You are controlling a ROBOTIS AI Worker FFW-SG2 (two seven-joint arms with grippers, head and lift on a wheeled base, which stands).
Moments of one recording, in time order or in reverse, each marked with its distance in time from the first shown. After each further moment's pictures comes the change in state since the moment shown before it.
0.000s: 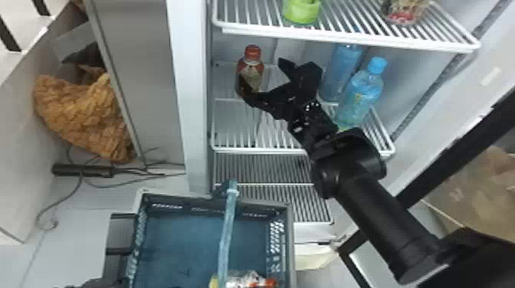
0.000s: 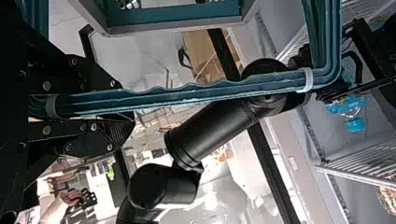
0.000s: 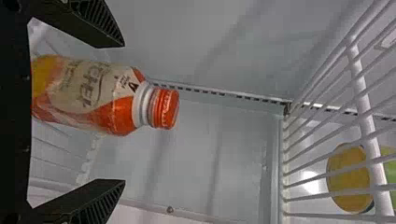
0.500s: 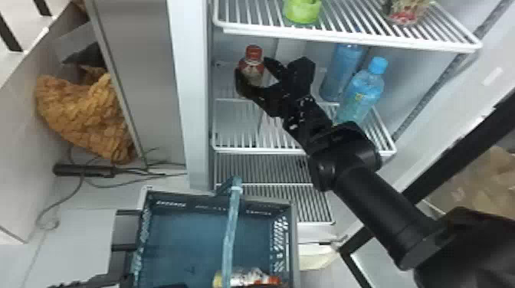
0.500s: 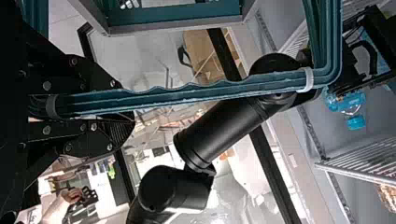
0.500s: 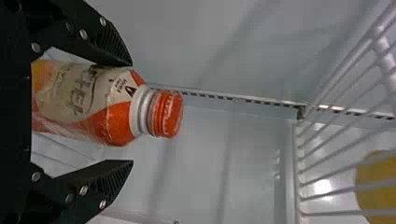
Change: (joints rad) left arm -0.017 -0.001 -0.011 0.011 0.002 -0.002 0.000; right arm -0.083 0.001 0.111 0.106 -0.107 -0.004 0.001
